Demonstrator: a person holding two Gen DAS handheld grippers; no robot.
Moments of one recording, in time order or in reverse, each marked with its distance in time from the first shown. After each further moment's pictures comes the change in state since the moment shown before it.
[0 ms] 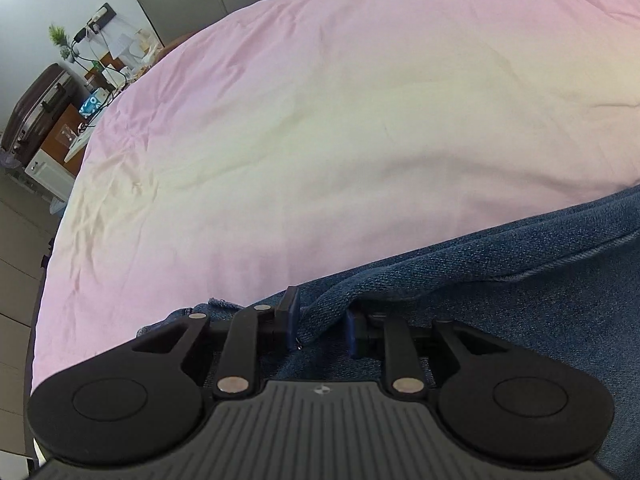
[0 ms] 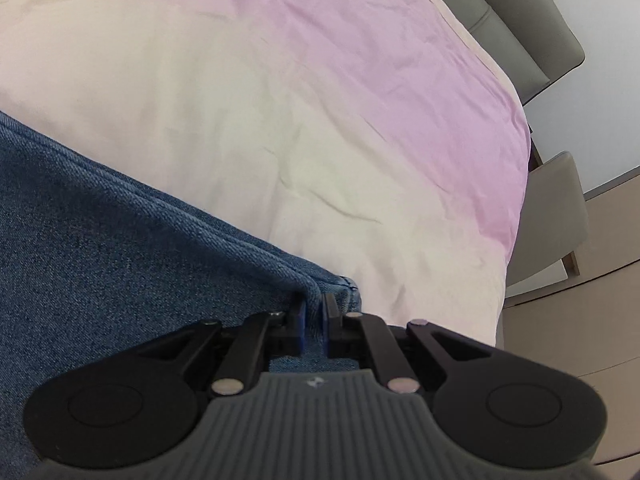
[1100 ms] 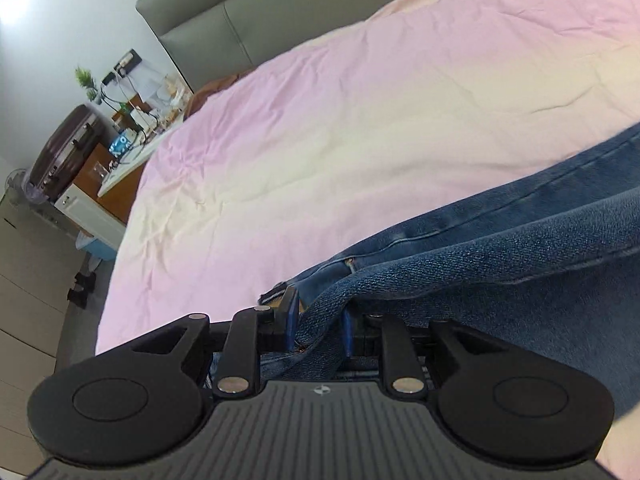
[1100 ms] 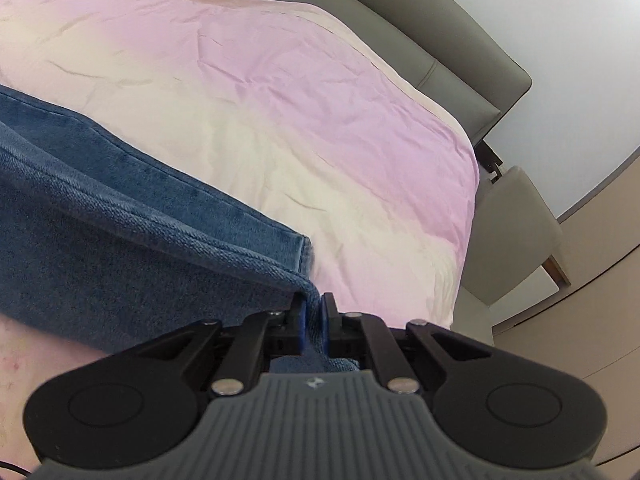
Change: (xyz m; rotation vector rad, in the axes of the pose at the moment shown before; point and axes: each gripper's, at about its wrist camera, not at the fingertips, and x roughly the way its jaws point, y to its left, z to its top) left arm -0.094 0.033 -0.047 0.037 -0.122 0.050; right arm -0.149 -0.062 -0.104 0.049 -0.238 0.045
